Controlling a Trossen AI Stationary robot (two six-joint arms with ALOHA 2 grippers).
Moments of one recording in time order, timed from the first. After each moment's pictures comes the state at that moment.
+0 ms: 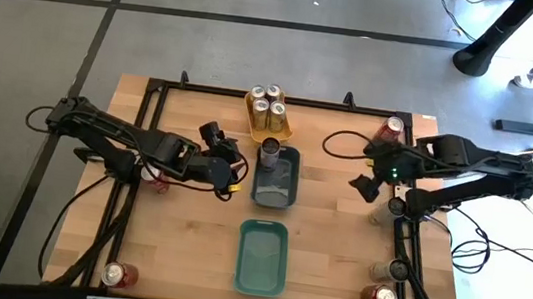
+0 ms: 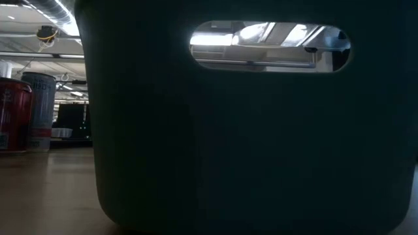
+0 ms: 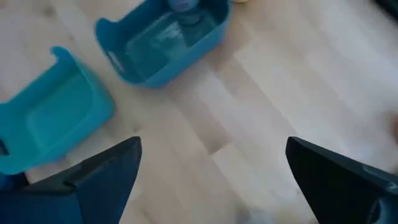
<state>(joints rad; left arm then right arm) -0.22 1.41 1.25 -0.75 -0.79 -0.29 0.09 1.09 1.35 -1.33 0.16 0.70</state>
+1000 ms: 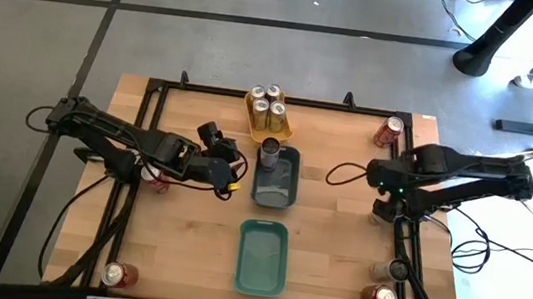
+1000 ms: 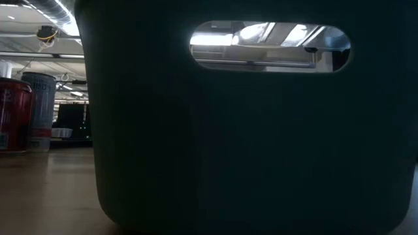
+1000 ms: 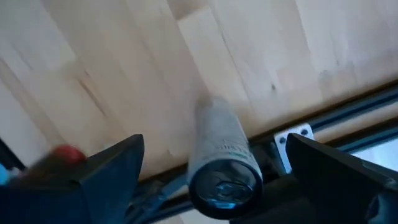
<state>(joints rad) -0.22 1.41 1.25 -0.78 -0.79 -0.34 0.09 1.06 1.14 -1.57 -0.04 0.52</state>
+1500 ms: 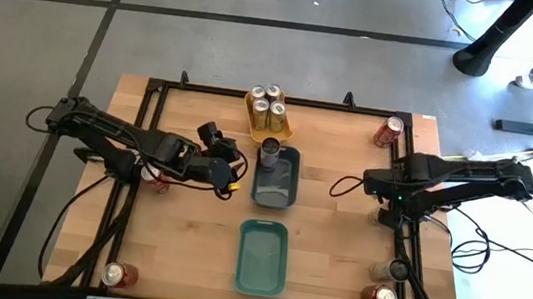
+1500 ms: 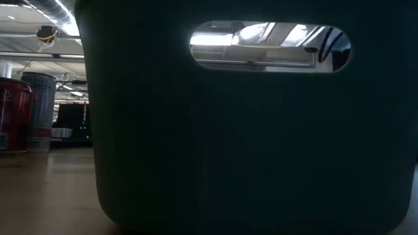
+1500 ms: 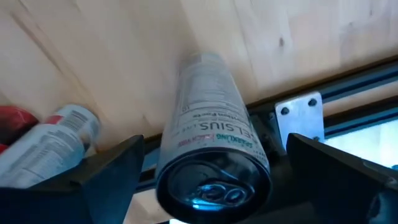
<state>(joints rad) -0.22 1.41 1.25 -0.78 -0.79 -0.35 0.09 1.05 0.94 -1.57 -0.11 0.44</state>
